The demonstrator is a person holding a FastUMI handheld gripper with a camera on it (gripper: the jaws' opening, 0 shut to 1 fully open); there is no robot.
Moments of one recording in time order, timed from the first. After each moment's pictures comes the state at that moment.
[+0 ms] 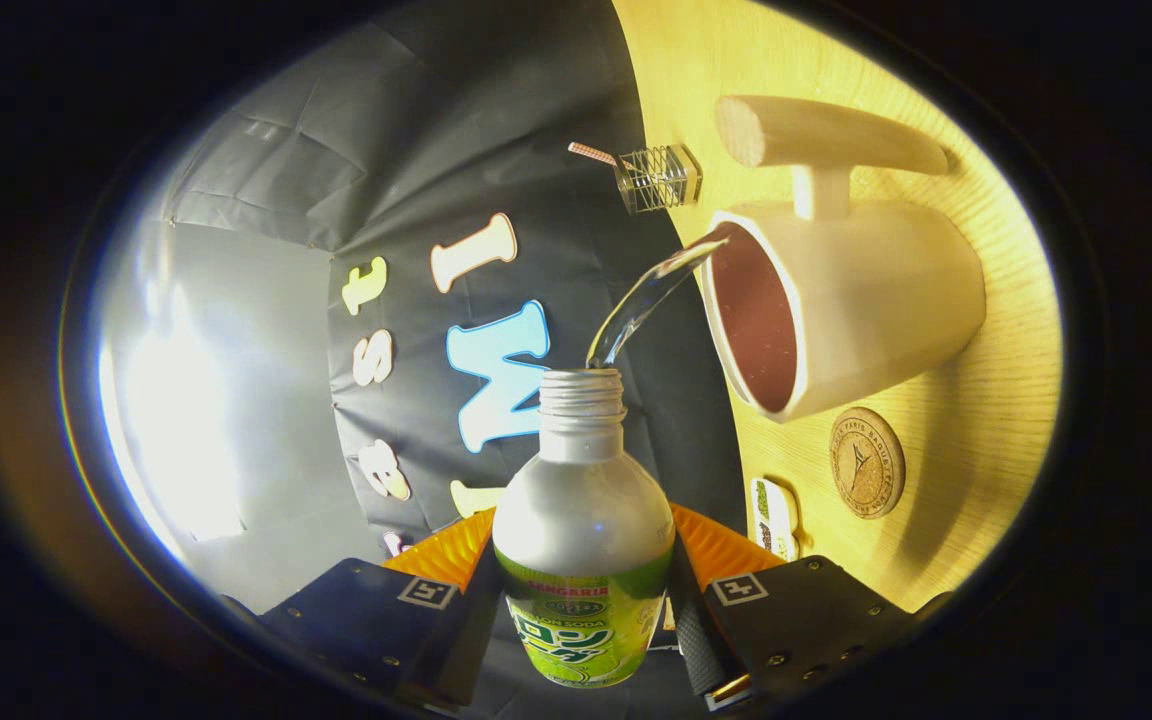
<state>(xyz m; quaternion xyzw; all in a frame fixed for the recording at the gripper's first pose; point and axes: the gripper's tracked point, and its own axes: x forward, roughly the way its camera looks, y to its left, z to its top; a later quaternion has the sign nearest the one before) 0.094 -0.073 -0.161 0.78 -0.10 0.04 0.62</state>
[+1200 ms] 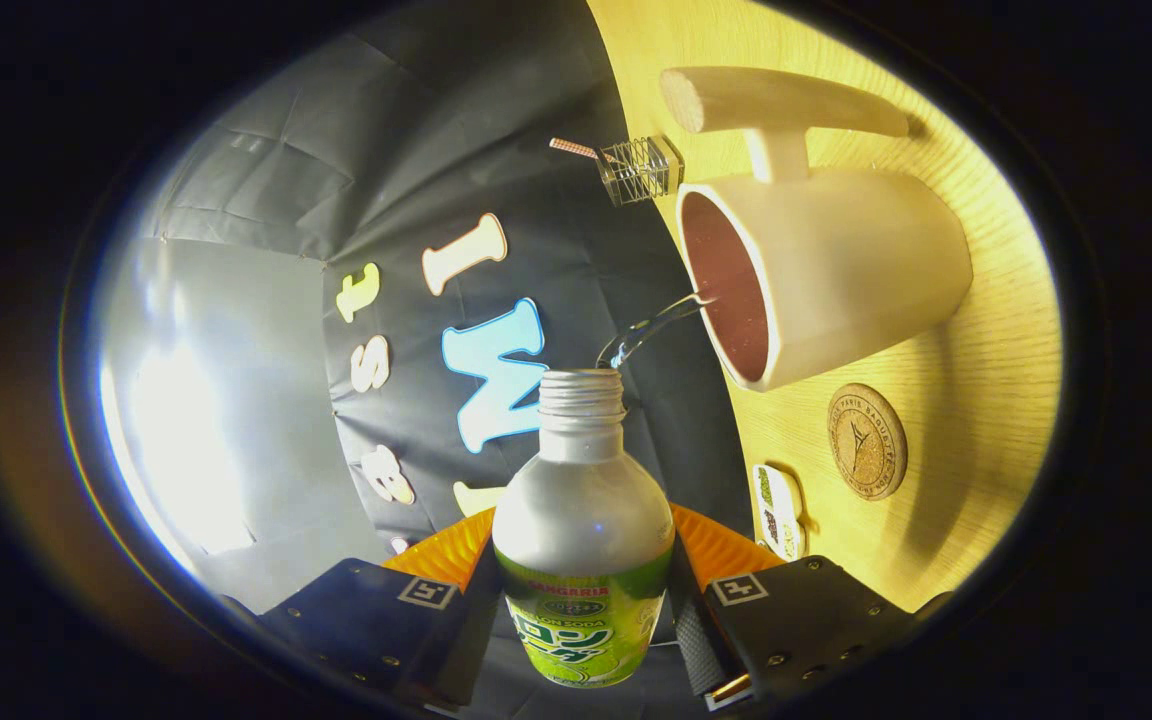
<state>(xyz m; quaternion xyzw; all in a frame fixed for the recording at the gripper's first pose) 0.095 -0.068 -0.159 0.79 -0.11 0.05 0.60</state>
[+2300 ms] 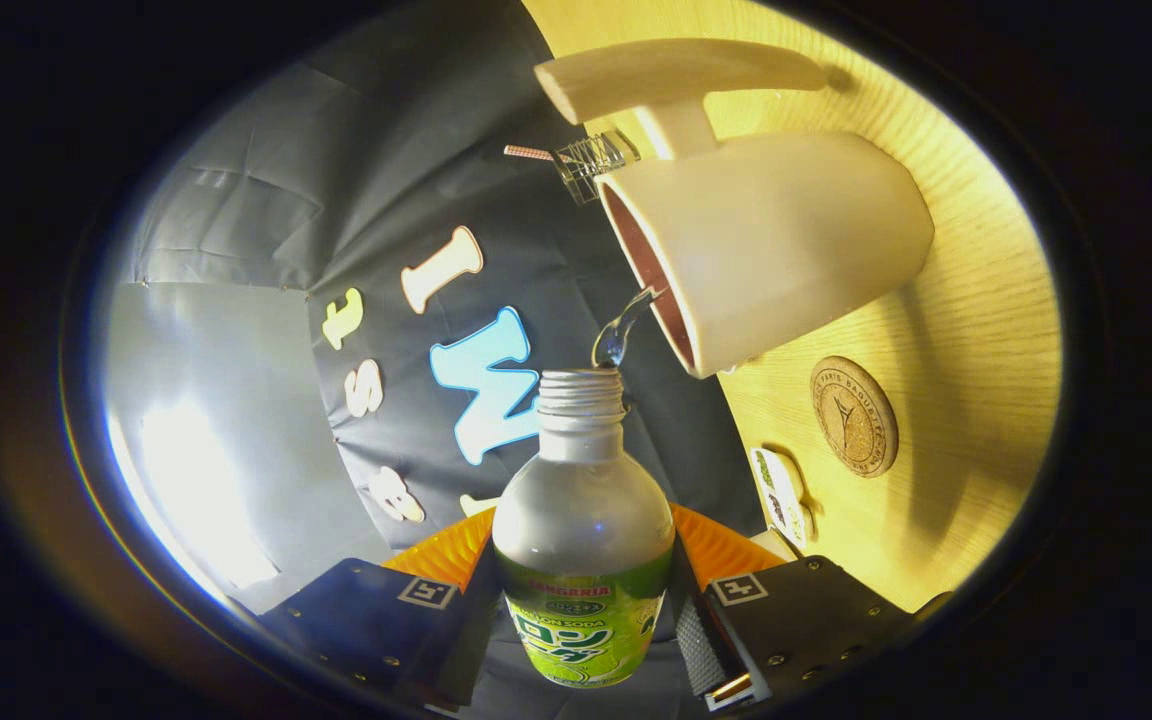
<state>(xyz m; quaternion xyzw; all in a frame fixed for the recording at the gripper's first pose) 0.098 -0.066 -0.174 0.83 -0.09 0.05 0.55</state>
